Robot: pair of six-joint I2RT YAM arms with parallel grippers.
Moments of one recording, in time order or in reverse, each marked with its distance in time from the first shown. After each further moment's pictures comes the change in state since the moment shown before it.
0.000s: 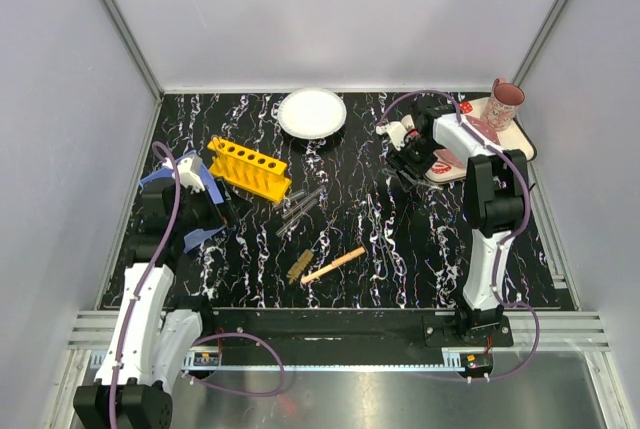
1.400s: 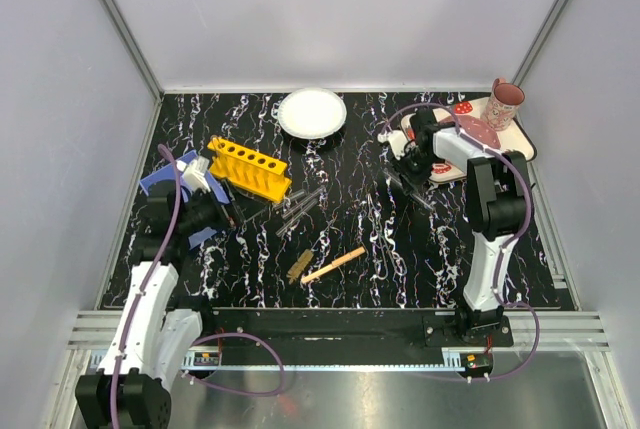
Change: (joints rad) left arm -0.004 0.013 -0.067 0.153 0.206 -0.115; right arm 0.002 0.006 -0.149 0.216 0.017 0.057
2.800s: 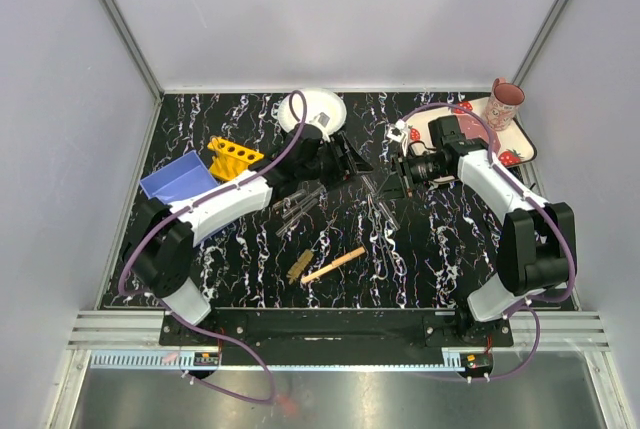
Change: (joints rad) left arm -0.731 0.896 0.587 0.345 -0.429 -0.581; right arm 0.005 -0.455 -0.295 0.041 -0.873 0.252
